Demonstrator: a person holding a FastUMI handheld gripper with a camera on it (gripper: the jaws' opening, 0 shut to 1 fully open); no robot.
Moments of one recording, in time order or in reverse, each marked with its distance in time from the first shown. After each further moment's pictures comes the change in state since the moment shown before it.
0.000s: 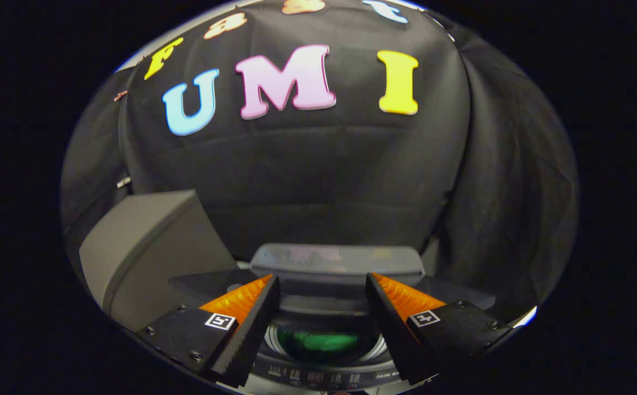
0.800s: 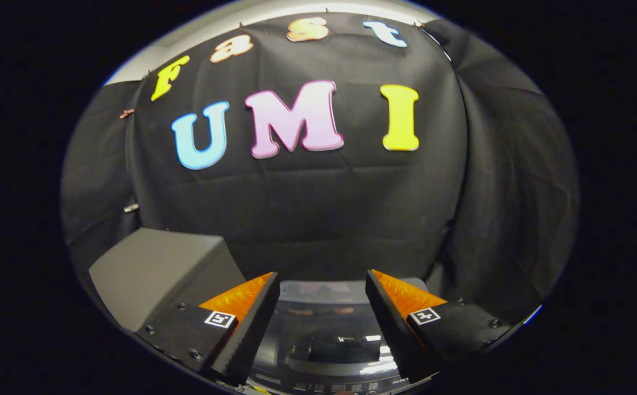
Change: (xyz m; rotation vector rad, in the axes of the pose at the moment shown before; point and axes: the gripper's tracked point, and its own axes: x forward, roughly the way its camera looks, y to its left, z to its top) arm -0.070 0.059 0.115 0.015 -0.356 0.043
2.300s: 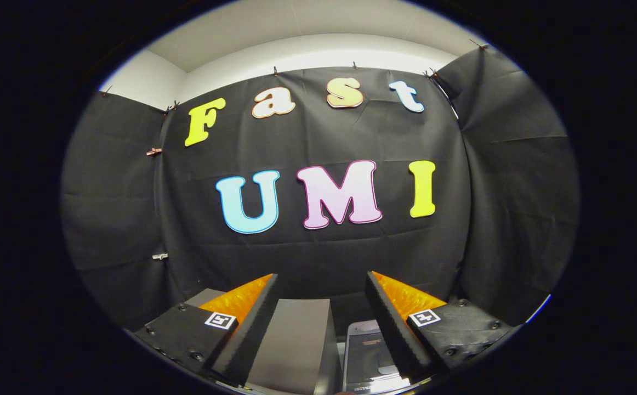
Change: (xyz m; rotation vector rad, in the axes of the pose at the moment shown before) arm -0.103 0.191 0.083 0.018 -0.271 -0.022
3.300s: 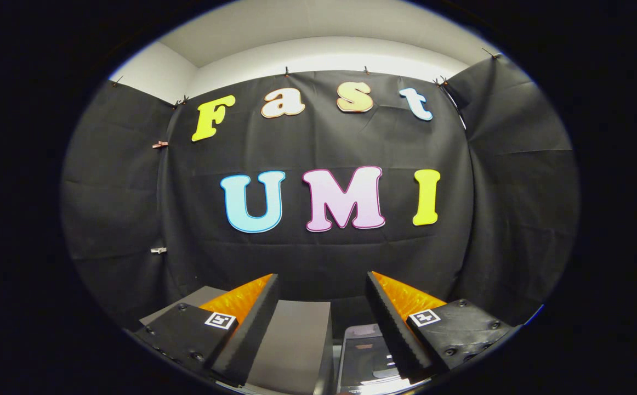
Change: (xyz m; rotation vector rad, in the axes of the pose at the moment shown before) arm -0.002 0.011 0.008 -0.041 -0.009 0.011
